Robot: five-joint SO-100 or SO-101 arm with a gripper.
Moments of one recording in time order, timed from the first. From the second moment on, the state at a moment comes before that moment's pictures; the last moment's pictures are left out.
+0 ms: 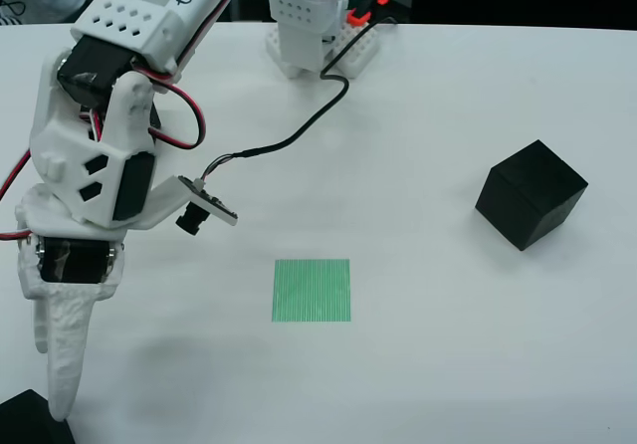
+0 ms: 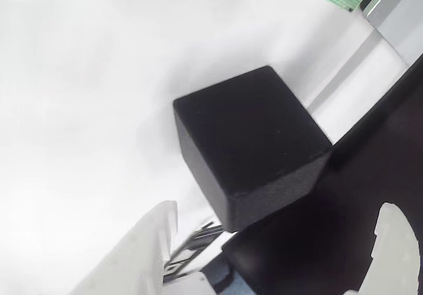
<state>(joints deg) 23.3 58.4 65.9 43.2 -50.2</state>
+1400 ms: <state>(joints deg) 27.9 55.2 60.0 63.6 -38.1</state>
